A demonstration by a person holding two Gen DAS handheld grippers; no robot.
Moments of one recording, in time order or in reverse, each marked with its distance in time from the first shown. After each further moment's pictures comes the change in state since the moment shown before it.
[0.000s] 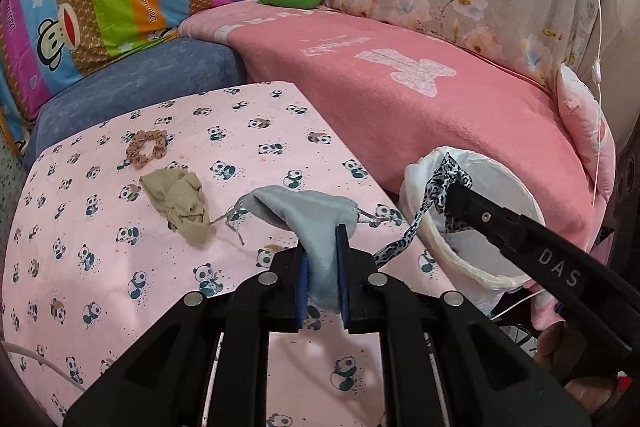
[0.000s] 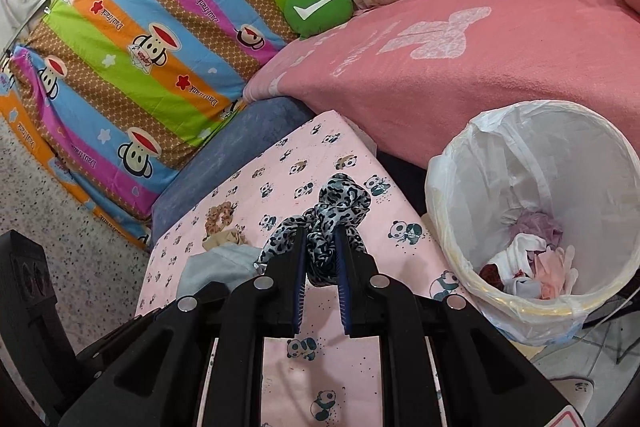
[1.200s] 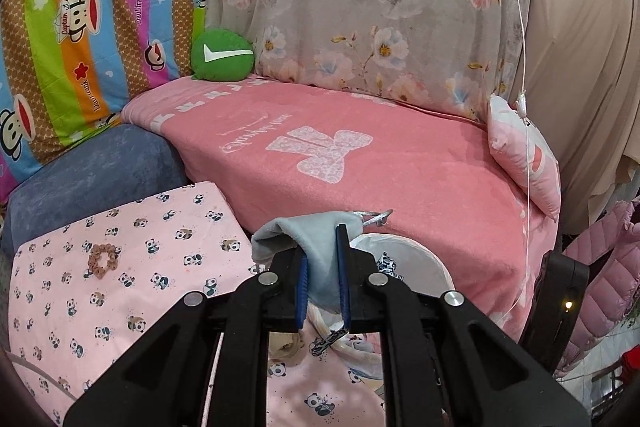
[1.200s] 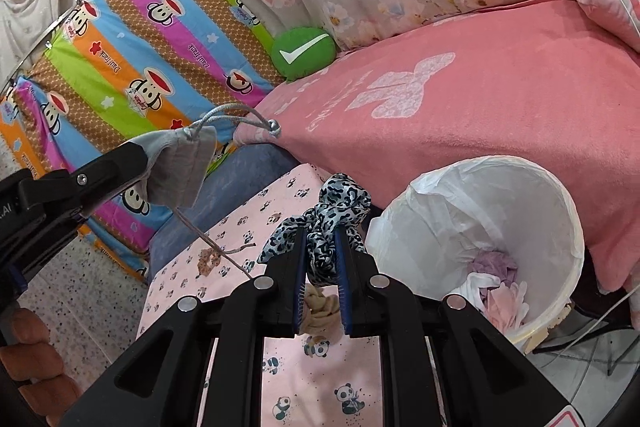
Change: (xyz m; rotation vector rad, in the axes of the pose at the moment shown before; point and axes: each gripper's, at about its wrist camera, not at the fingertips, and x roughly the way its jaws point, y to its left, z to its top) left arm -0.050 -0.094 0.070 0.137 -0.180 -0.141; right arm -0.069 -0.047 0.030 0.023 -0.124 -0.020
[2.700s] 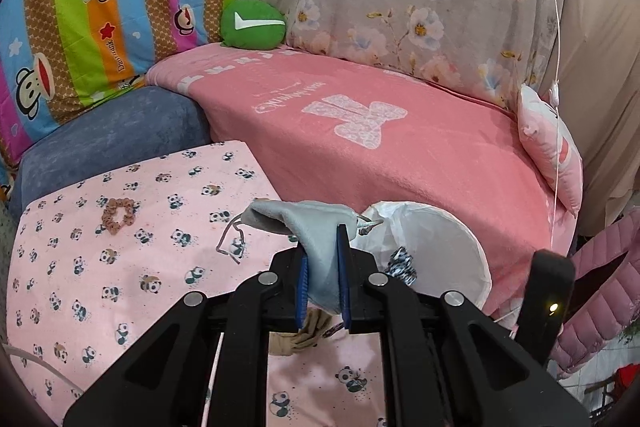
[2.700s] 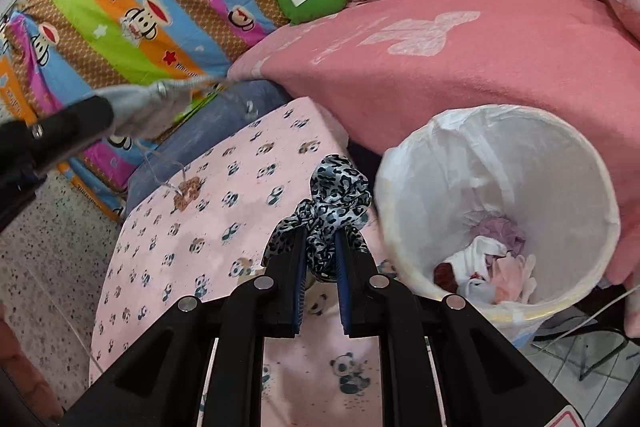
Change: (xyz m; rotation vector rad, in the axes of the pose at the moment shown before) left arm 0.010 0.036 -0.031 -0.079 0.078 0.051; right arm 0.045 0.020 -0.047 -0.107 0.145 -0.074
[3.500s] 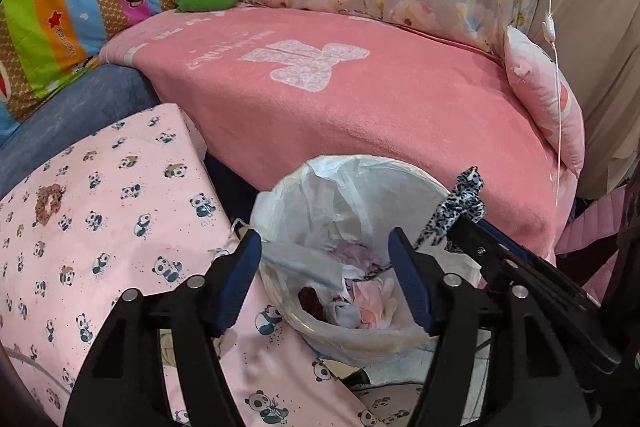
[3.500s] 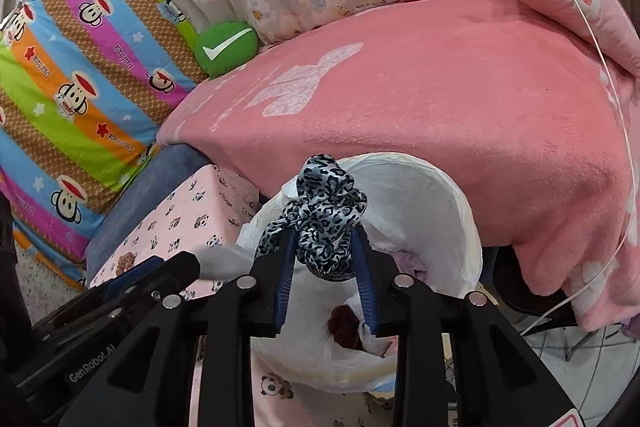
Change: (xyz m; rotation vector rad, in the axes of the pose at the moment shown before) left arm 0.079 -0.073 -0.020 0.062 0.125 -0.019; right arm -0.037 -0.118 0.045 0.167 -0.109 -0.162
